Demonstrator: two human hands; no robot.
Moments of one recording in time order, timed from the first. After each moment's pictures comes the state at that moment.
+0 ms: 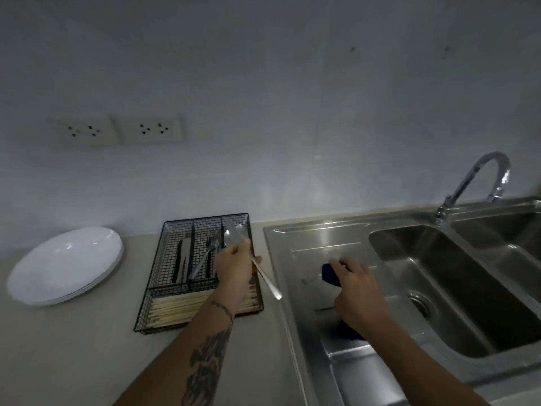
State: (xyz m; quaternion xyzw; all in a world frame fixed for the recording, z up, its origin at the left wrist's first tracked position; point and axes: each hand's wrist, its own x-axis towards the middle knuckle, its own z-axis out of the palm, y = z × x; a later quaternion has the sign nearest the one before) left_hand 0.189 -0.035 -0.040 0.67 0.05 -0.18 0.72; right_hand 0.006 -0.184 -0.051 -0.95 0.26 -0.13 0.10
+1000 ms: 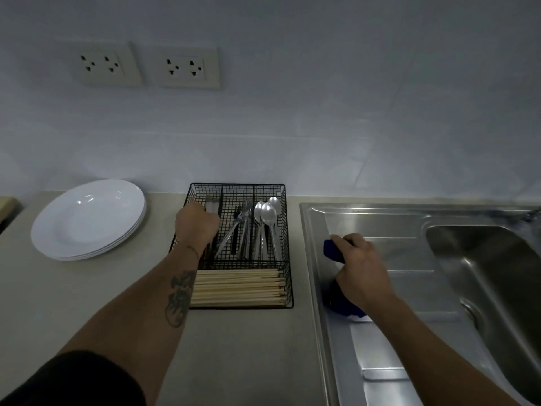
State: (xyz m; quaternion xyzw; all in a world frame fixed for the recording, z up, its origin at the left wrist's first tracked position) left_hand 0.338 0.029 -0.078 0.93 0.02 -0.04 0.37; right_hand 0.103 -0.191 -0.075 -0.96 0.20 -0.10 0.15
